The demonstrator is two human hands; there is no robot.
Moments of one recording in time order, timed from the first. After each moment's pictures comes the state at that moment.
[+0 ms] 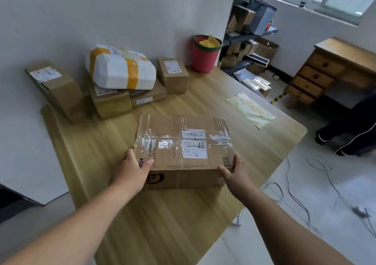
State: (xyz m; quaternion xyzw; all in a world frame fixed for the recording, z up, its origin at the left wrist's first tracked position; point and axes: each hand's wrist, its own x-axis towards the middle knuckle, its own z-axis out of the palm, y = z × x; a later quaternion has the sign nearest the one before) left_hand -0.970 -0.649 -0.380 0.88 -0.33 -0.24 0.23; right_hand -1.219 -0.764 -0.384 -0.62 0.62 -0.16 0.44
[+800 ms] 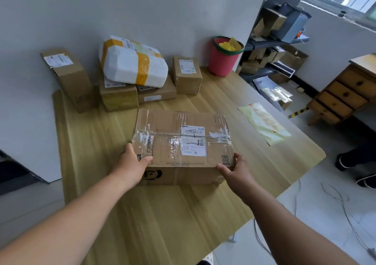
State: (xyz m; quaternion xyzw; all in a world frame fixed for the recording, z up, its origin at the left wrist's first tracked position) left_hand -0.982 -0.686 -0.376 0.89 -0.23 -0.28 0.27; right_hand -1.214 -0.834 -0.384 -0.65 0.58 -0.13 0.48
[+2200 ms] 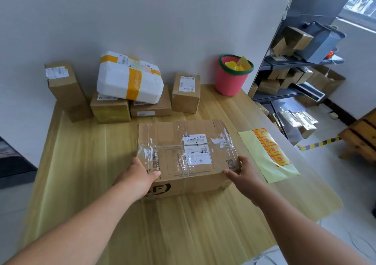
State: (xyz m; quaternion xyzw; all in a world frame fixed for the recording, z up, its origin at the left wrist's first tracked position) left_hand -1.049 -0.800 -0.363 0.94 -0.14 -0.29 0.11; right_hand -1.244 -1.003 -0.376 -0.71 0.47 -0.09 0.51
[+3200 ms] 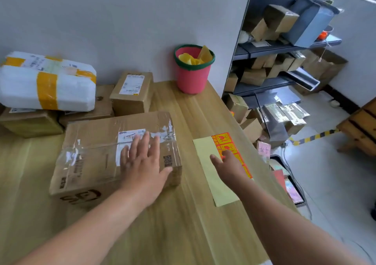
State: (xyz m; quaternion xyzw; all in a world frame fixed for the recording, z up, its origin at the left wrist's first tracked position) left_hand -1.163 -1.041 -0.343 0.92 -0.37 -0.08 0.06; right_hand -1.285 -1.228 -0.412 -0.76 0.53 0.00 0.38
